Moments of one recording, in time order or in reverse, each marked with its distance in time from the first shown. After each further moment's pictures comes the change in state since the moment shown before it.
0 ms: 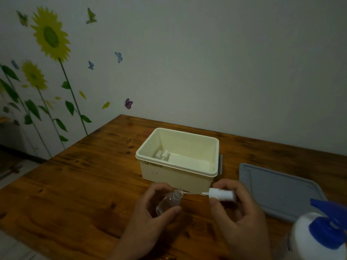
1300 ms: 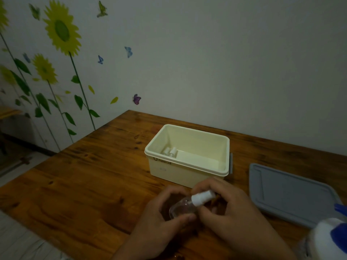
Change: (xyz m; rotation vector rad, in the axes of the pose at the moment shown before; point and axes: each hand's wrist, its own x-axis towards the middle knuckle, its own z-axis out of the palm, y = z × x) left_hand -0.004 0.000 -0.001 0.033 -0.082 0.039; right_hand 0.028 -0.020 0.007 -0.216 -0.554 -0.036
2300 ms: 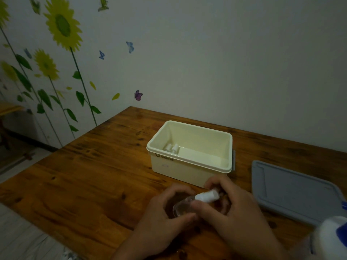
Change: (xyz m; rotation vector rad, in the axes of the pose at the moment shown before) left_hand -0.001 0.006 0.000 0.099 -0.041 0.021; right_hand -0.008 0.005 0.011 0.011 0.124 0.103
